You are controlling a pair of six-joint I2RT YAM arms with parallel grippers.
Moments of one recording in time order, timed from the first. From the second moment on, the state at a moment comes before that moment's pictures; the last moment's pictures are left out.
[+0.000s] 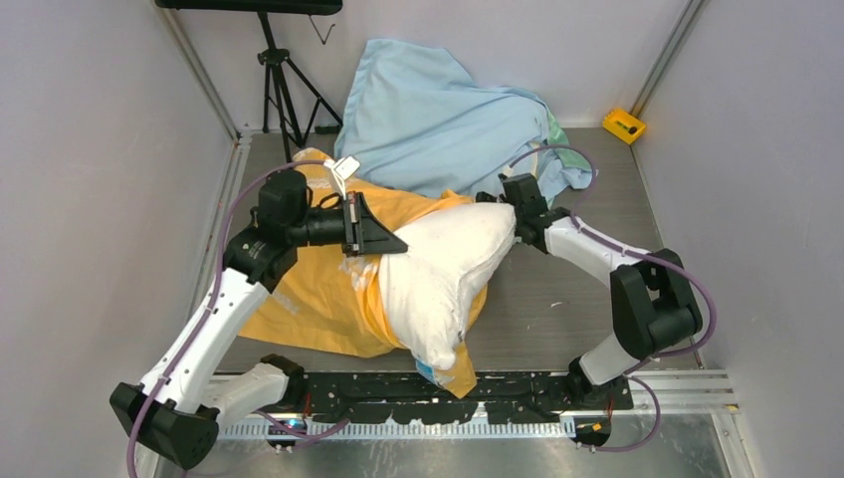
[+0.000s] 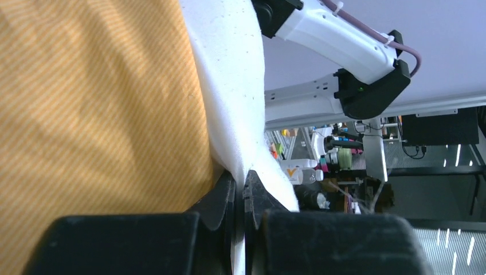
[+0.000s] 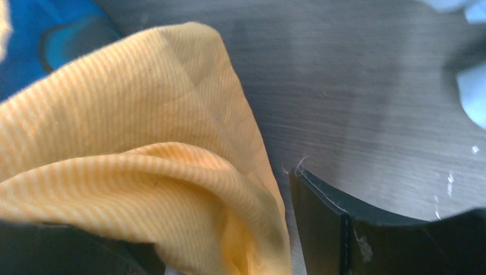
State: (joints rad) left arm -0.41 1.02 1.09 -0.43 0.88 -0.82; right arm 0.40 1.54 0.93 -0.21 -0.27 0.67
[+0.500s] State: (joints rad) left arm -0.64 0.97 1.23 -0.73 0.36 -0.50; right arm 0.39 1.40 1.00 -0.26 -0.05 0.64
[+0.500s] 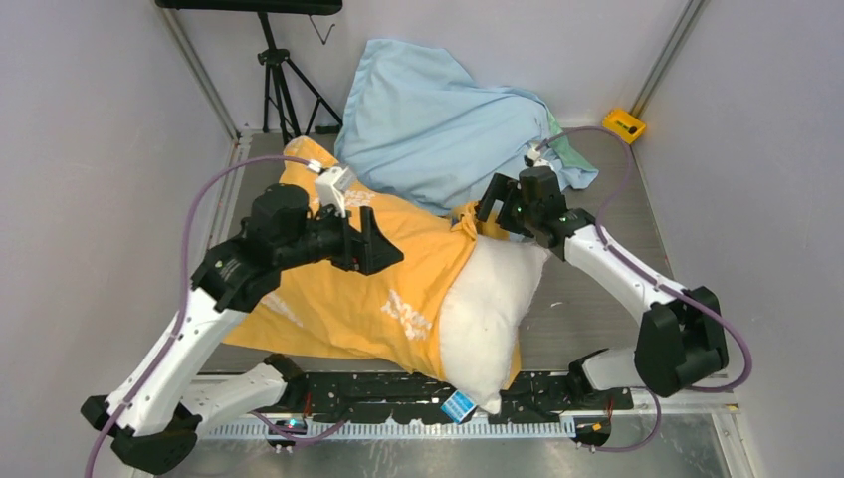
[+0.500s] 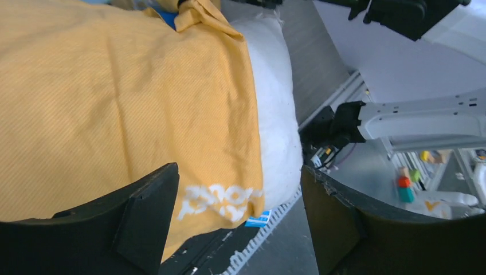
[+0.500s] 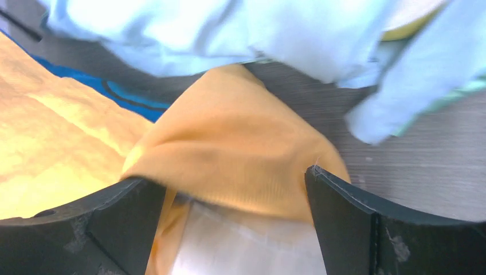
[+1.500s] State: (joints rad) left arm -1.01 1.30 1.35 -0.84 -0.04 -0.41; right arm 0.57 0.91 0.97 -0.86 -0.11 0.71
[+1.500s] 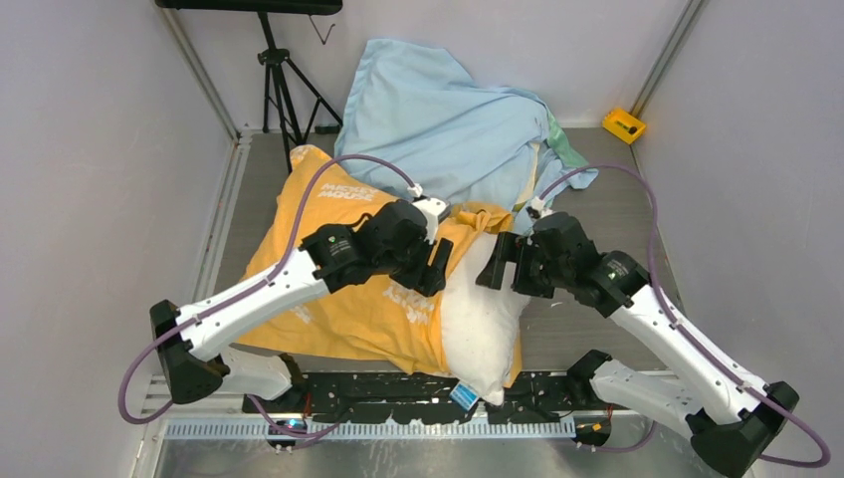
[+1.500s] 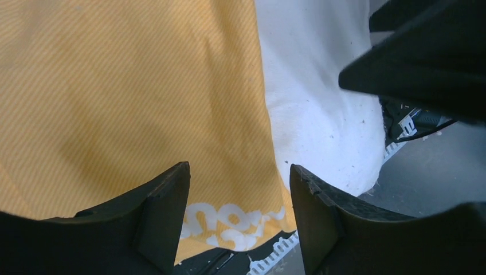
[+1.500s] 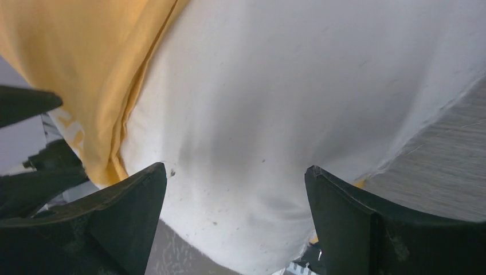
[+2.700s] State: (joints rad) left arm -0.03 1.03 0.90 -0.70 0.39 -0.50; right arm 0.61 0.95 0.89 -0.61 0.43 0.97
